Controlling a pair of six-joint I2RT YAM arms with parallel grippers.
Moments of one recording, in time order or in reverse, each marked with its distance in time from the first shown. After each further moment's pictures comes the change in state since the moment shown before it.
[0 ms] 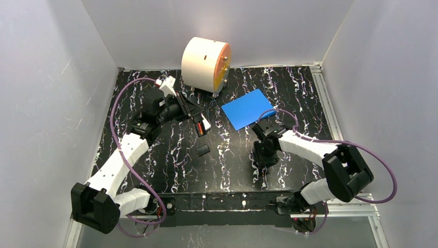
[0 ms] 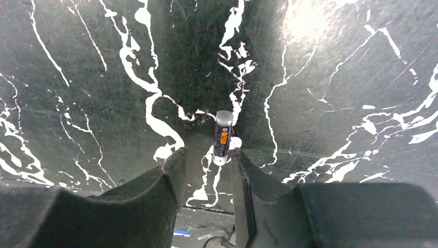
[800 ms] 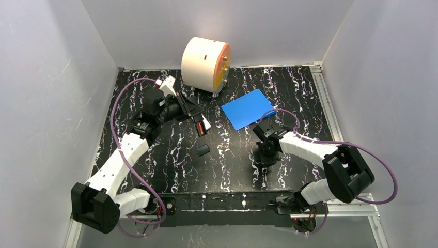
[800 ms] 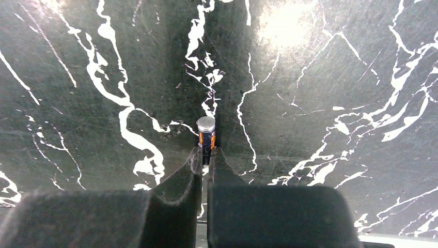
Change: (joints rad) left arm 0.000 0.000 0.000 0.003 0.002 -0.013; right arm 0.000 -0.003 -0.026 0.019 0.092 0.012
